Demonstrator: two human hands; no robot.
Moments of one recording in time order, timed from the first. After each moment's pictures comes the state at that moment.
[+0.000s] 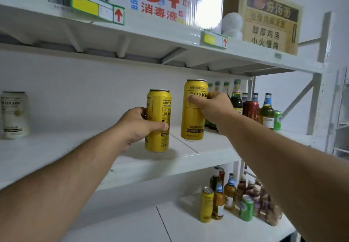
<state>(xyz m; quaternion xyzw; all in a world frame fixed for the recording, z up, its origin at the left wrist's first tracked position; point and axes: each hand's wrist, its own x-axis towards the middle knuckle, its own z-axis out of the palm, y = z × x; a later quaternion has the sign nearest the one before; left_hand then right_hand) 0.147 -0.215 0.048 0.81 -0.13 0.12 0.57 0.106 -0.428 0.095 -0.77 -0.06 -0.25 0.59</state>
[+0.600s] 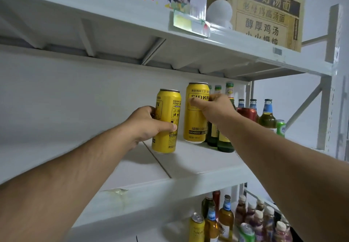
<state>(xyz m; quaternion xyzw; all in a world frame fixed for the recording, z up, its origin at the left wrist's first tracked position) 0.233 -0.333 0.067 0.82 -0.16 0.12 0.53 0.219 -0.533 0.100 -0.78 -0.08 -0.27 0.56</state>
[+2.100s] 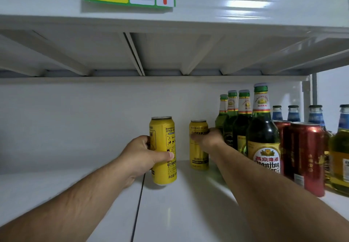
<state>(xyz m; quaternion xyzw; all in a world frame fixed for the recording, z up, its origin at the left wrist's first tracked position) 0.362 -0.374 0.052 0.81 0.00 0.17 0.57 0.469 -0.562 0.070 -0.79 -0.02 -0.12 0.60</state>
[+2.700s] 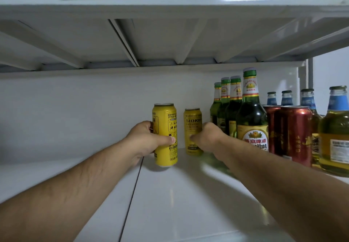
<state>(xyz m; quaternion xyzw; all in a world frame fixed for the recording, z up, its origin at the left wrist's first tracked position) 0.367 -0.397 0.056 0.82 0.00 0.18 0.55 0.423 -0.583 0.056 -0.89 -0.08 -0.11 0.44</state>
